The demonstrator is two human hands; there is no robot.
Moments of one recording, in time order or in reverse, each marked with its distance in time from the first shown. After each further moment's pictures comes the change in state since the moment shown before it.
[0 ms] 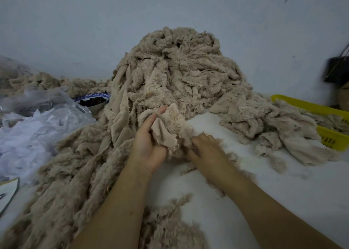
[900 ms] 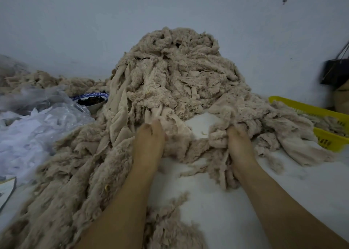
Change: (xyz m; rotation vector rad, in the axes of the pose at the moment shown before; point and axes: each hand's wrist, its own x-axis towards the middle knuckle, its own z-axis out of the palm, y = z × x) left_hand 0.000 -0.010 -0.014 1.415 0.491 0.394; right_hand 0.007 0.028 -0.033 0.881 0.448 0.633
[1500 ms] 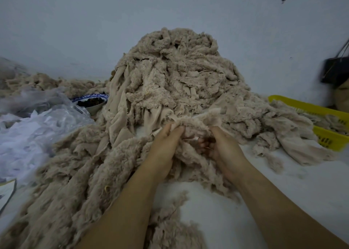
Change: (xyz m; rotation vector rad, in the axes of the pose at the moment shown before) left_hand -0.019 0.014 0.017 -0.715 -0.469 -0.204; right_hand -0.016 -0.004 0.018 0.248 -0.336 0.125
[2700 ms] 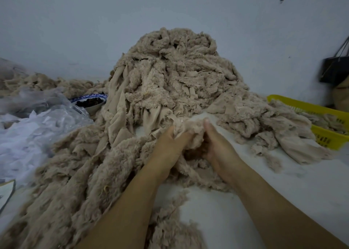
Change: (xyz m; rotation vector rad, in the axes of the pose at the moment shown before) left_hand -0.006 -0.001 0.004 0.257 -0.058 0.098; right_hand -0.006 0.004 0.005 0.032 -0.231 -0.043
